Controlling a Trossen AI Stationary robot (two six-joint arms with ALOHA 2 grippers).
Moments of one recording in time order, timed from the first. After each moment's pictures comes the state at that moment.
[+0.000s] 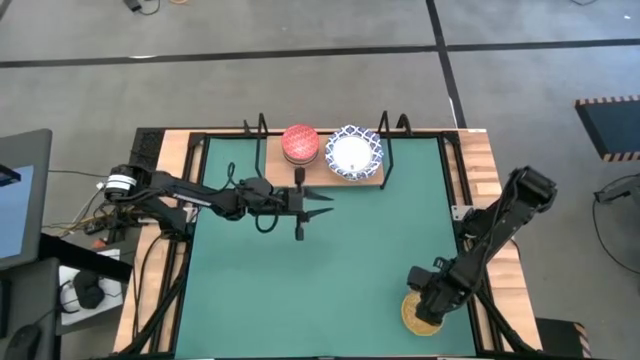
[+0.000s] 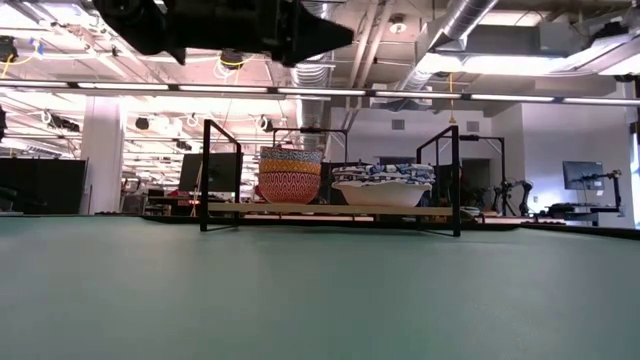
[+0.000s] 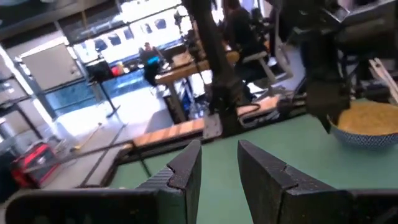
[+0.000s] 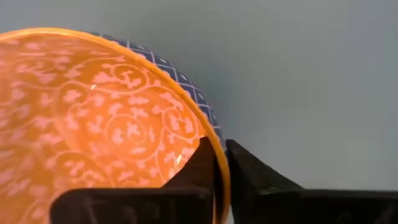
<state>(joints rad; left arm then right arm) 0.03 1.52 0.75 0.82 -0.02 0.30 0.86 1.53 0.84 -0.80 0.02 1.34</state>
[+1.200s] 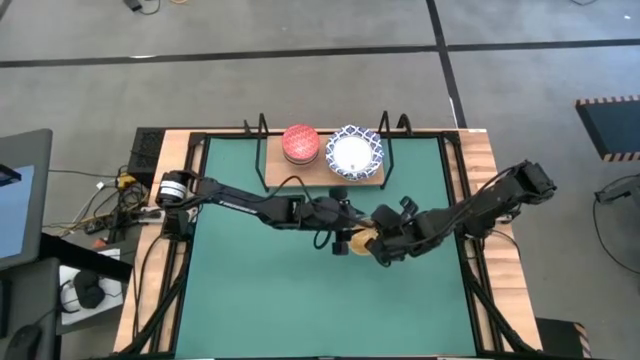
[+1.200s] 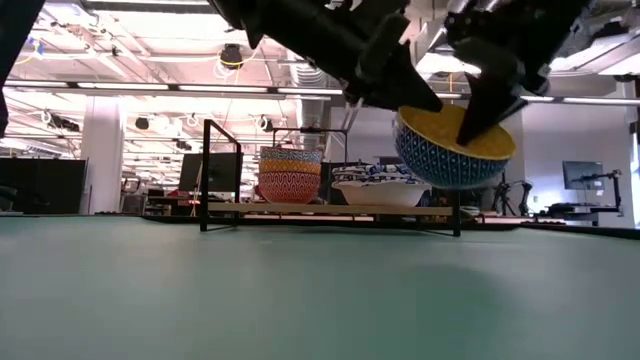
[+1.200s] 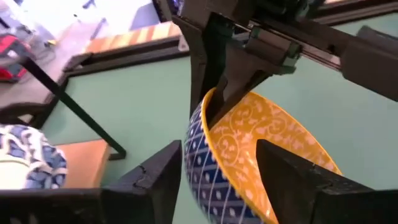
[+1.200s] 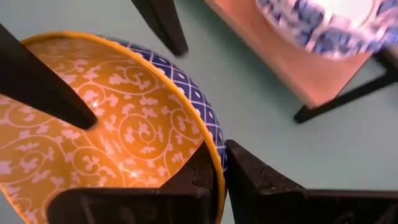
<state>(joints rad) -0.04 1.93 1.33 0.14 -0.23 0.17 0.38 1.46 1.00 -0.81 0.71 0.93</state>
